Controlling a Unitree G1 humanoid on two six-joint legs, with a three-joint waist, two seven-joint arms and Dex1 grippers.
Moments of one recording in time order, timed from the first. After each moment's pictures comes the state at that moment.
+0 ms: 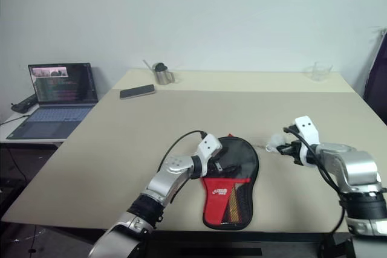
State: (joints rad) left arm -0.66 0.13 -0.28 0.51 -0.02 0.14 -0.74; right arm -0.48 -0.76 -0.09 -0.12 0.39 1.10 0.68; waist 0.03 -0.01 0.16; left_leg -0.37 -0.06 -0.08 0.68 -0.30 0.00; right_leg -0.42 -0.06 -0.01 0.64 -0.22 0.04
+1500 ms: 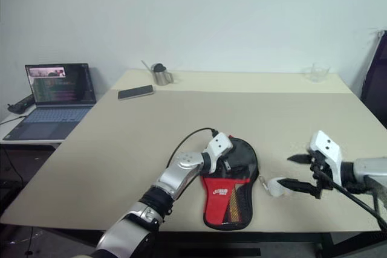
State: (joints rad) left arm -0.75 0.07 -0.31 0.64 0.05 0.09 -0.74; right arm -0.17 -1.04 -0.13 -0.34 0.48 0.71 1.02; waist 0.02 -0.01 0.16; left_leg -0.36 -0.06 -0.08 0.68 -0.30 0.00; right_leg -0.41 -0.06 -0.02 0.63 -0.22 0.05
